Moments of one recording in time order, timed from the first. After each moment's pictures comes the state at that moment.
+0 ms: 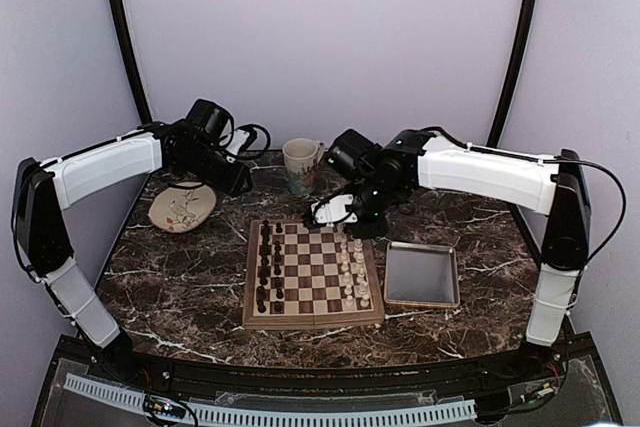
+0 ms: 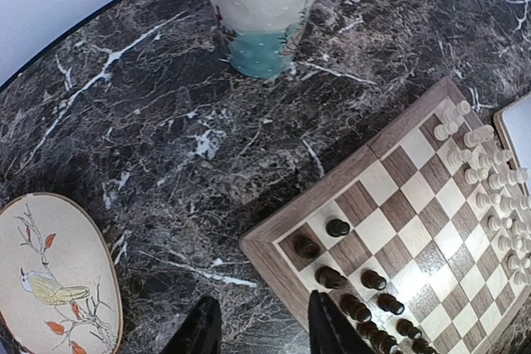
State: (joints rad) left arm -0.50 1.65 1.41 -0.67 0.03 0.01; right arm 0.92 1.87 1.68 -0.99 0.12 -0.82
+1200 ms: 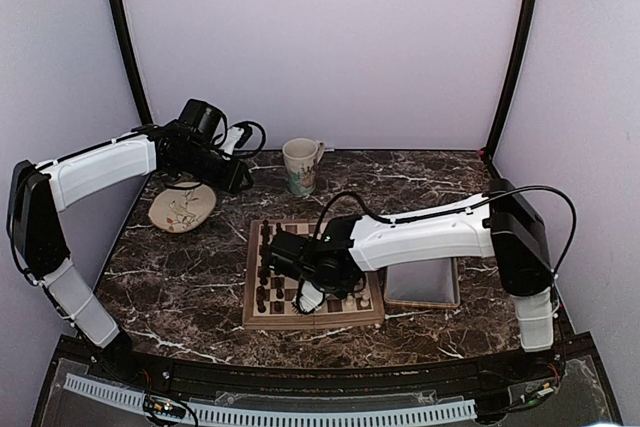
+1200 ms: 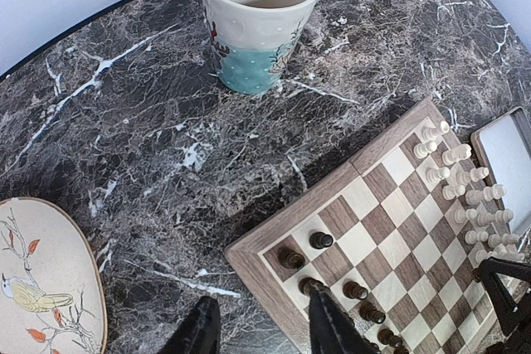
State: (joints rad) left arm -0.46 1.62 1.37 -0.60 0.12 -0.03; right arm 1.26 2.10 1.63 -0.89 0.68 -1.25
